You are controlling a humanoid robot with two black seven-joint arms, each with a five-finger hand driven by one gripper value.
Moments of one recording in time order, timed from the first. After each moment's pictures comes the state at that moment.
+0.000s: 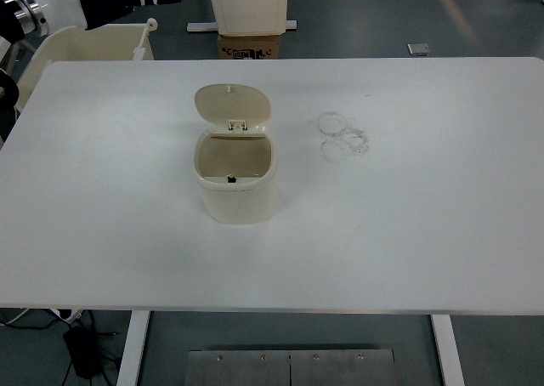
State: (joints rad) left arm -1.37 0.72 -0.20 -1.05 0.03 -0.38 -0.02; right arm 0.01 0.00 0.34 0.20 -0.14 0.03 0.08
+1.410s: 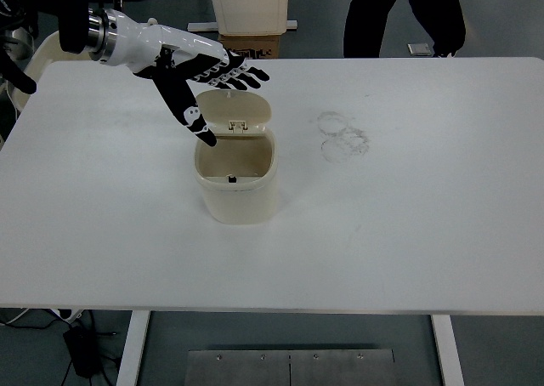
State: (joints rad) left arm -1.65 0.66 0.09 -1.26 0.52 -0.61 0.09; right arm 0.01 0.00 0.34 0.20 -0.14 0.03 0.08
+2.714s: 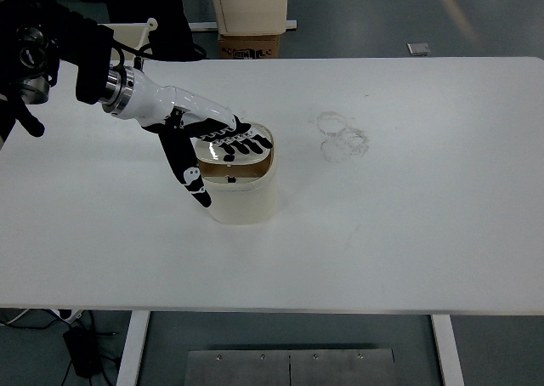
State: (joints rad) left arm -1.67 0.66 0.23 -1.39 0.51 -0.61 0.09; right arm 0.01 0.00 0.34 0.20 -0.14 0.03 0.08
